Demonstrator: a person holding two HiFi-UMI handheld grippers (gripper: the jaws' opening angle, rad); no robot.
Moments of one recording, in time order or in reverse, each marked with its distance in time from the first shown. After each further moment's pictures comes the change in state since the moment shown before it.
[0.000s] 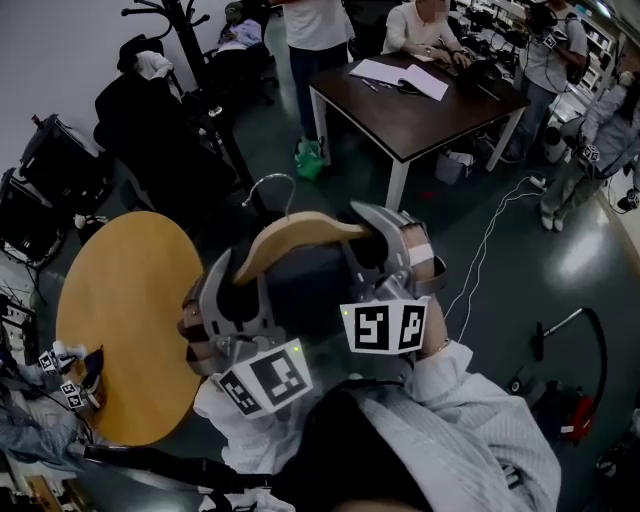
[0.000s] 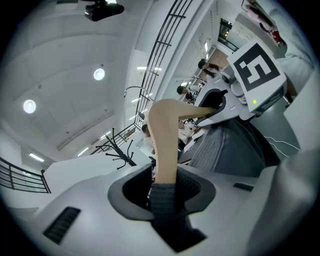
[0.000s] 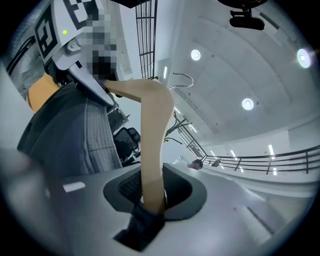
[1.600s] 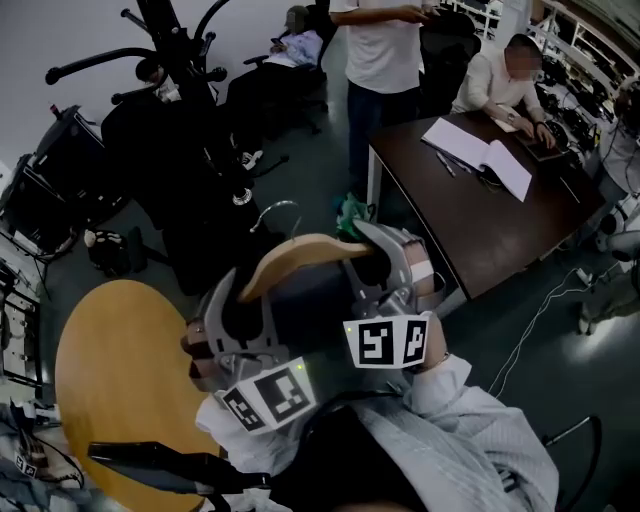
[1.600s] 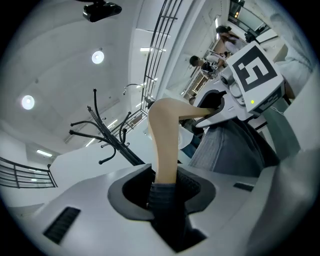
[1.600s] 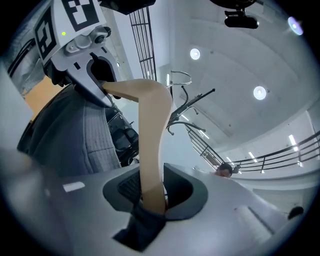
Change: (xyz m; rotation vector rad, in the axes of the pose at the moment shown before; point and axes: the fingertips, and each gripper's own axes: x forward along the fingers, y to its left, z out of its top) left arm 0.458 0.077 -0.097 -0.005 0.160 0.106; right arm 0.488 -0.036 -0.110 0.043 -0.166 0.132
